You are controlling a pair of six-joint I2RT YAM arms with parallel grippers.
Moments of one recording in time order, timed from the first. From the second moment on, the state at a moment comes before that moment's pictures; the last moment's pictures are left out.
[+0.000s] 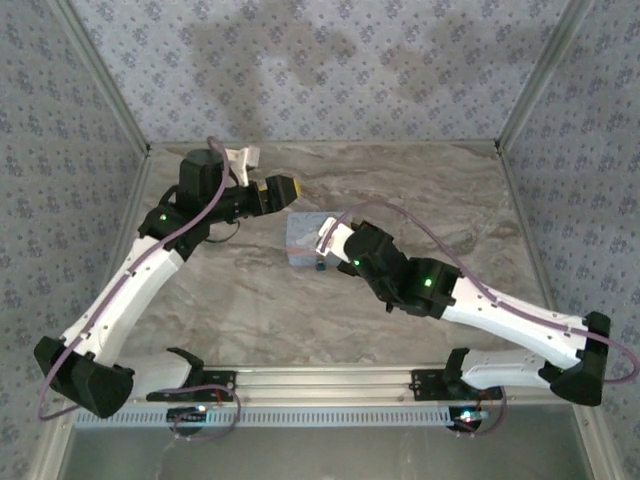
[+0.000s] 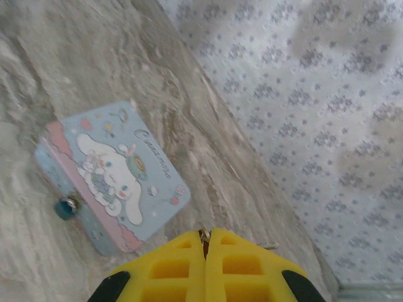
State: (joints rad) left arm -0.48 1.22 1.30 -0.52 0.47 -0.66; right arm 1.10 1.13 1.11 -0.50 0.63 -0.43
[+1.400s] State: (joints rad) left arm -0.56 1.06 1.05 -0.28 0.56 -0.74; right arm 0.61 1.00 1.07 -0.16 -0.44 0.47
